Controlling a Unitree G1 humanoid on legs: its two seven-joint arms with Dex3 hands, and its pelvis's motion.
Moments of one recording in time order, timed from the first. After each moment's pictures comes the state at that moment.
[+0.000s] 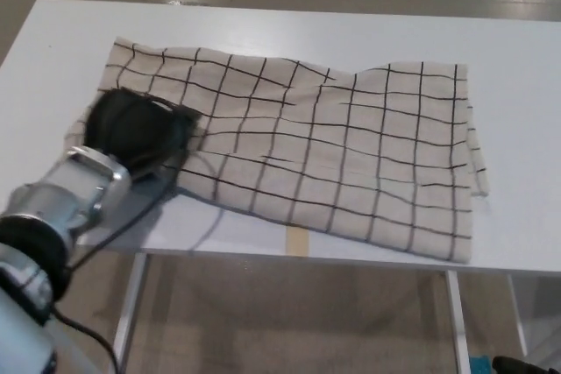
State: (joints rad) left_arm -0.94 0.52 -0.76 1.20 0.97 -0.23 0.47; right_arm 0.44 -0.10 -0.15 0.11 0.09 -0.11 0.14
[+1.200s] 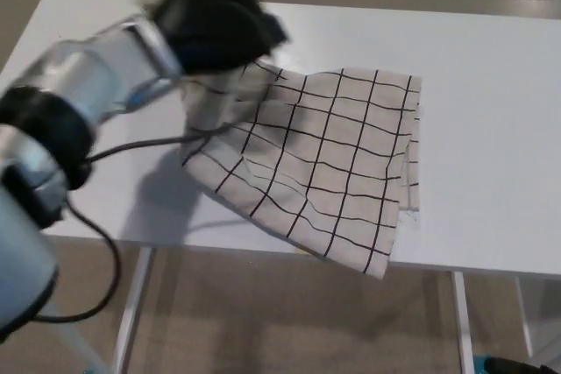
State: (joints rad) left_arm -1.29 0.48 -1.02 1.01 1.20 -0.39 0.72; right_arm 0.44 -0.11 -0.13 0.08 0.08 -0.09 0.12
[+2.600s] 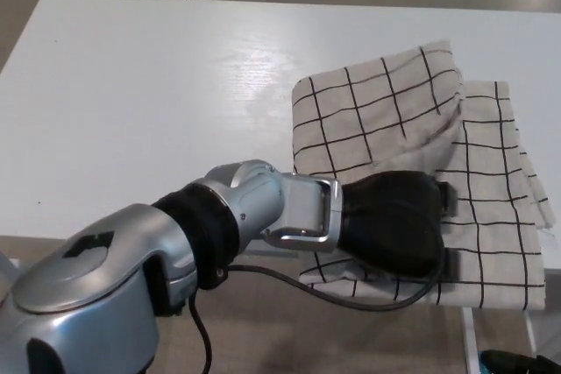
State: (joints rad) left_arm -1.12 0.20 -1.19 0.84 1.27 -0.59 0.54; right_arm 0.42 -0.13 -0.13 0.05 0.08 -0.07 0.15
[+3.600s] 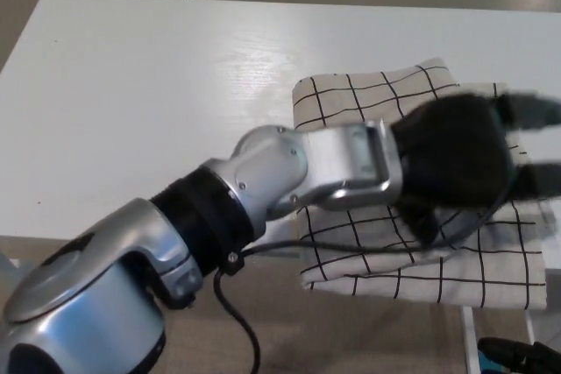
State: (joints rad) left_arm -1.11 0.19 -0.87 0.52 1.07 -0.49 0.08; right_arm 0.38 -0.13 -0.13 0.05 0.08 -0.07 0.15
